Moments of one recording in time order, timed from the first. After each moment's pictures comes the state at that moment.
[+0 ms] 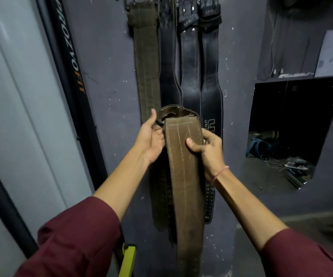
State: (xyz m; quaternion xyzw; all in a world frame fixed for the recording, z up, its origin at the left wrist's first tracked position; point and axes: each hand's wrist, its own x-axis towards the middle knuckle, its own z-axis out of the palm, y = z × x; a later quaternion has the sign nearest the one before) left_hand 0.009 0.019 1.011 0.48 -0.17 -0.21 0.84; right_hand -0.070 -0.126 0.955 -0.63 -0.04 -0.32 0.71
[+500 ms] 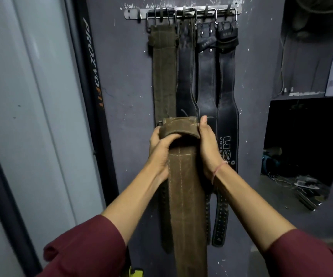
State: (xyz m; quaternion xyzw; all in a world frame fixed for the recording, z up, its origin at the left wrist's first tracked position) left_hand 0.019 0.040 1.012 0.49 -0.24 -0.07 0.84; right_hand -0.015 -0.077 1.017 -0.66 0.01 -0.33 0.67
